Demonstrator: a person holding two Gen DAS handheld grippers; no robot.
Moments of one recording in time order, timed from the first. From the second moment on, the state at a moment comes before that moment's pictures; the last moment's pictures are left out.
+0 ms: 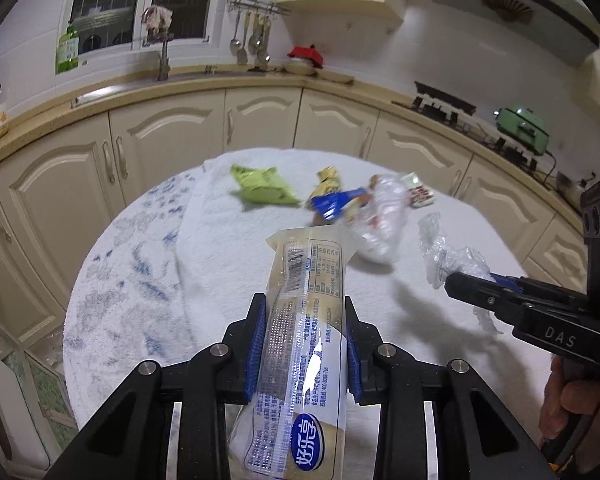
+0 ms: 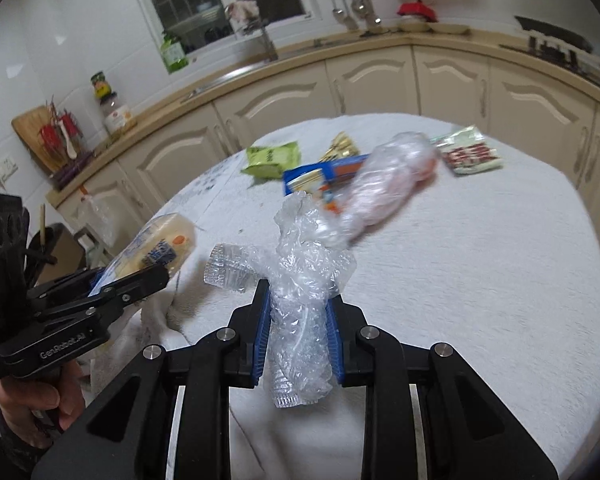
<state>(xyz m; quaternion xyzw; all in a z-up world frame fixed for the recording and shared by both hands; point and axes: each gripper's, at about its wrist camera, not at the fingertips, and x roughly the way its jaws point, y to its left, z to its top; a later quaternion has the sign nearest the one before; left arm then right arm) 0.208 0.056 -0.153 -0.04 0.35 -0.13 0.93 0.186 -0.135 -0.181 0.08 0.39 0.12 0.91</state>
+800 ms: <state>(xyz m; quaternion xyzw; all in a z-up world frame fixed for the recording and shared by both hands) 0.136 -0.124 -0.083 -0.02 0.24 -0.28 0.93 0.055 -0.339 -0.078 0.17 0.23 -0.04 0.96</state>
